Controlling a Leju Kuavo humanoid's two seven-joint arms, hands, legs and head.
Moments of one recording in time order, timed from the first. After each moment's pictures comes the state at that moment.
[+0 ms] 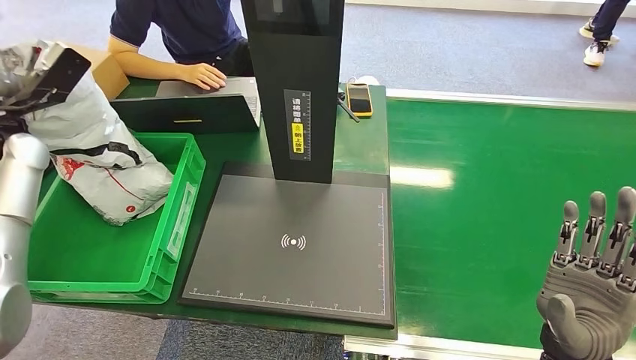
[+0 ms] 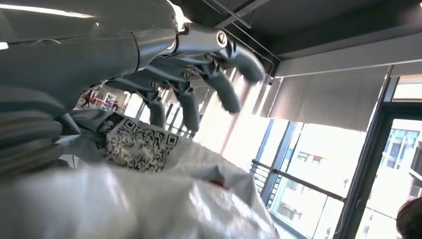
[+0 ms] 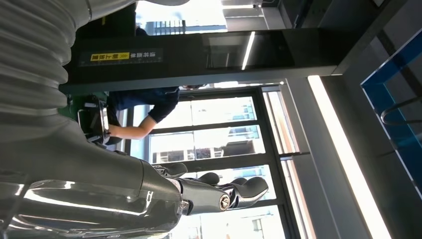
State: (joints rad) left arm -0.93 0.39 0.00 -0.78 -1.08 0.42 -0.09; right arm 0.19 0.09 -0.16 -2.04 -0.48 0.48 -0.54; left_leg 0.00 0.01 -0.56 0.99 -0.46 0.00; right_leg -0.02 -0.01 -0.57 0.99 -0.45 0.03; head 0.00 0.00
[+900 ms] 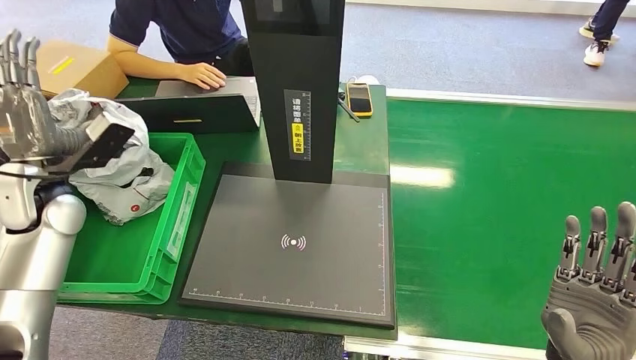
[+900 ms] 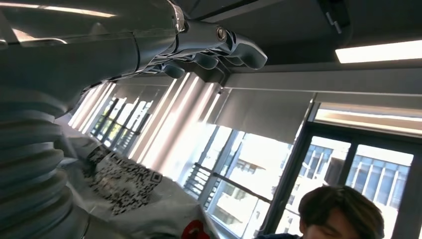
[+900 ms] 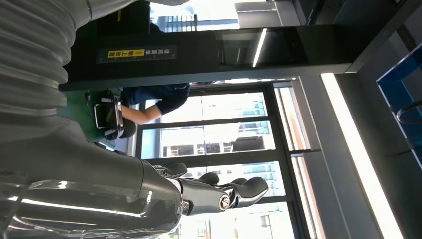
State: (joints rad) left arm -0.52 0.35 -0.04 -1.32 -0.99 0.47 -0.11; right arm 0.26 0.11 -0.21 -2.06 -0.46 0.51 -0.54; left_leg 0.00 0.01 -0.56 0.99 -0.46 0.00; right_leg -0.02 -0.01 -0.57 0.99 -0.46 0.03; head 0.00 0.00
